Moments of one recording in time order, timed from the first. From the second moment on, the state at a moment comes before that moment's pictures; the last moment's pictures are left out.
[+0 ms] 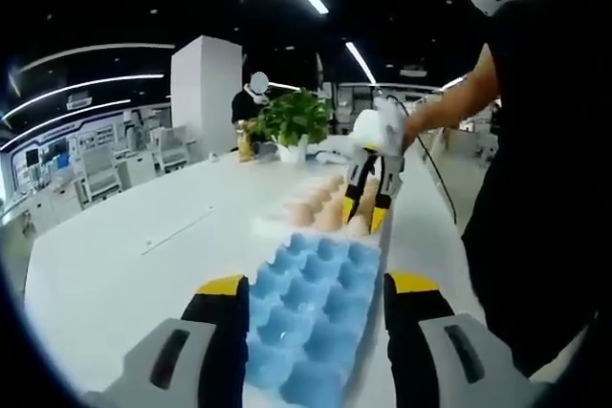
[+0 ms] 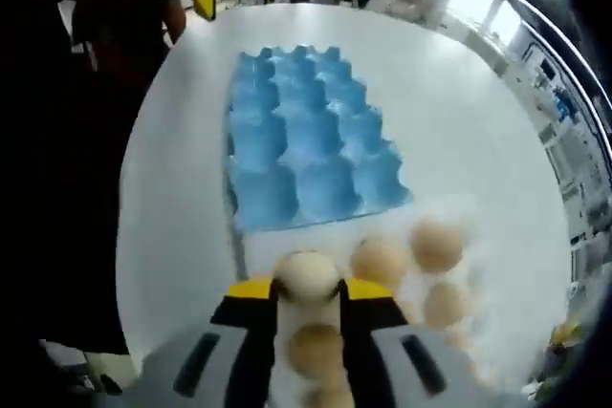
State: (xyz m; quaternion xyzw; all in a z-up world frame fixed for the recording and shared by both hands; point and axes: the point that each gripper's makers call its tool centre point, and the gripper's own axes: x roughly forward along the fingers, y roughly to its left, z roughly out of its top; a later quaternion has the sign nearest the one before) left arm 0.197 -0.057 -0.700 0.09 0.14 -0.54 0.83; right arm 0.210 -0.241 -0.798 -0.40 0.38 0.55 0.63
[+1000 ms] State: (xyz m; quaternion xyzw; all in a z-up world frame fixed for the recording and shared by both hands) left arm 0.201 -0.048 -0.706 0.09 0.15 -0.53 0.83; right arm 0.208 -0.251 -0.767 -0.27 0.39 0.52 0.71
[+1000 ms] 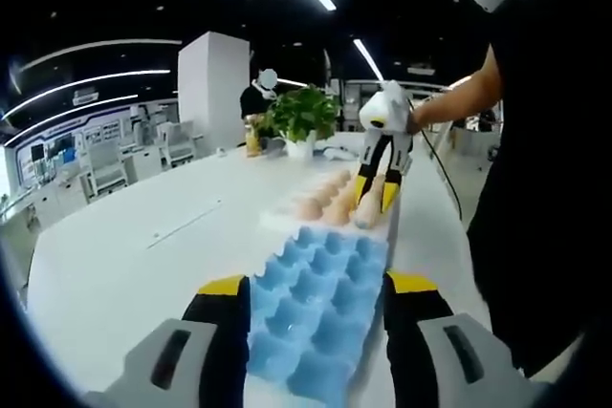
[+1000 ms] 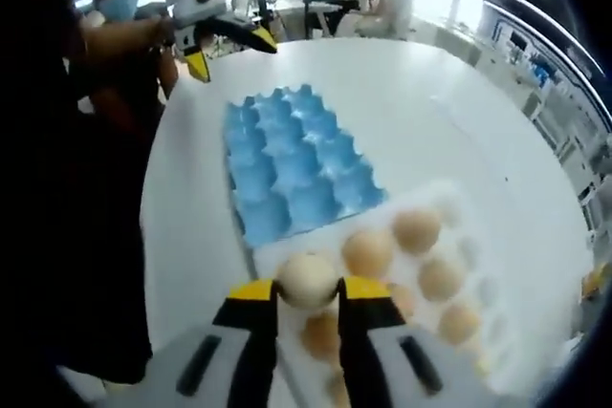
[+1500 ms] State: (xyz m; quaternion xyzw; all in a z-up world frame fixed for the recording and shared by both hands) left arm 0.201 -0.046 -0.705 0.09 0.15 -0.53 0.83; right arm 0.191 -0.200 -0.760 -0.24 0.36 0.56 0.71
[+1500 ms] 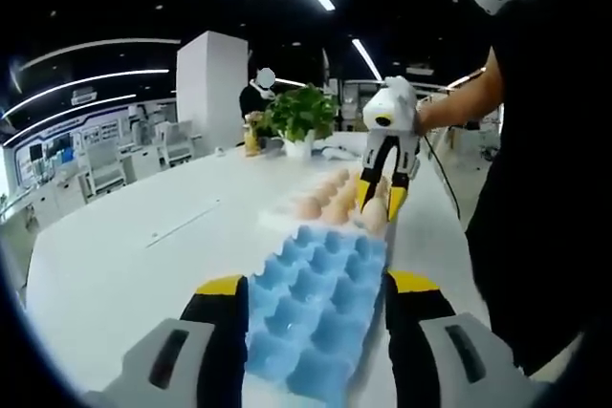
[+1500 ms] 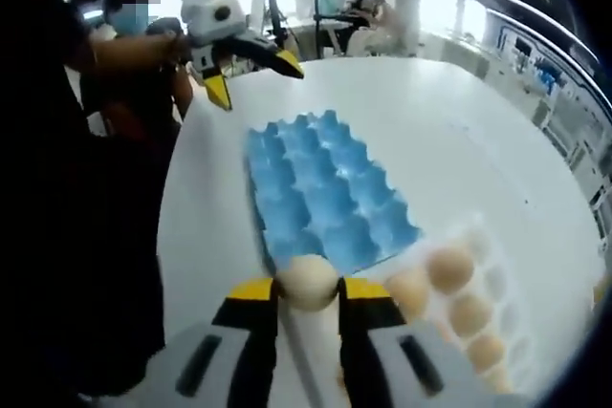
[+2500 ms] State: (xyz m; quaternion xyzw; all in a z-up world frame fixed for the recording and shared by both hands) left arm 0.200 -0.039 -0.703 0.08 0.15 -0.52 0.84; right arm 0.182 -0.127 -0.753 -0.20 0.31 0.61 0.70
